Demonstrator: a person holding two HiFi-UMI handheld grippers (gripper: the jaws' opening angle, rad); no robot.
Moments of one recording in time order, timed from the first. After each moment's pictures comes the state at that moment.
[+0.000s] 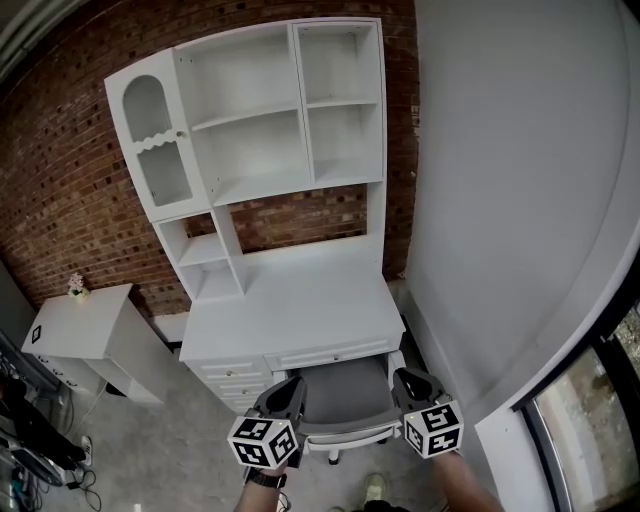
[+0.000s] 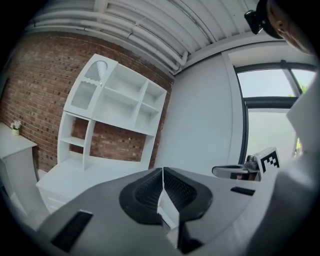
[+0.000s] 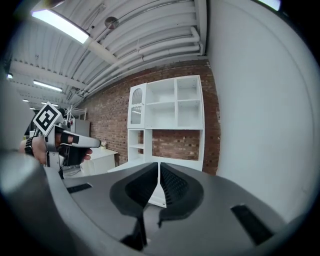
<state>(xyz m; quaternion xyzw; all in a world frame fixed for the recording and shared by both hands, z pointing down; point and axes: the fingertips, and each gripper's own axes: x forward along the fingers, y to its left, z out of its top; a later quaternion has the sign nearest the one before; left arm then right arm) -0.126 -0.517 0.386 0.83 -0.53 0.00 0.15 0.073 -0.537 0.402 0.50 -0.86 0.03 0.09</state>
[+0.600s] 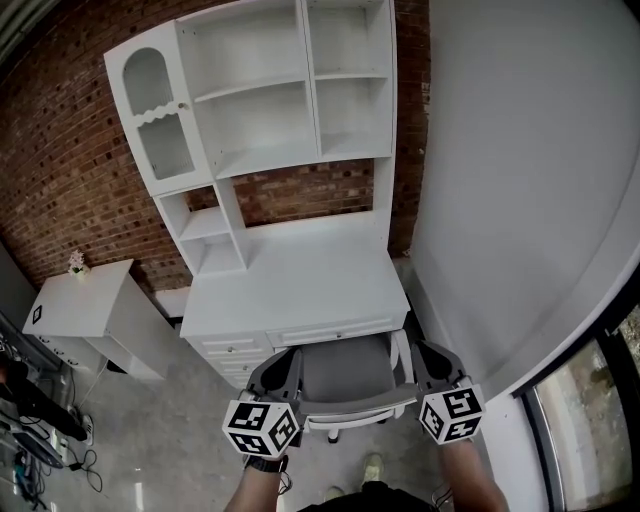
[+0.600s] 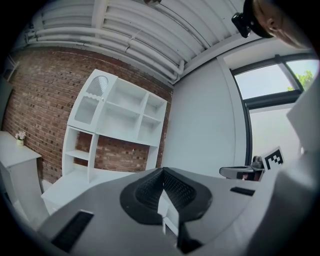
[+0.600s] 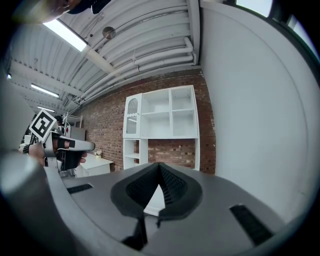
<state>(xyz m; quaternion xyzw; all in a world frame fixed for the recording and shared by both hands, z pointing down) -0.137 -0.518 0.350 0.82 -0.56 -0.03 0.10 0.089 -0.541 0.366 0.52 -0.85 0.02 0.04</state>
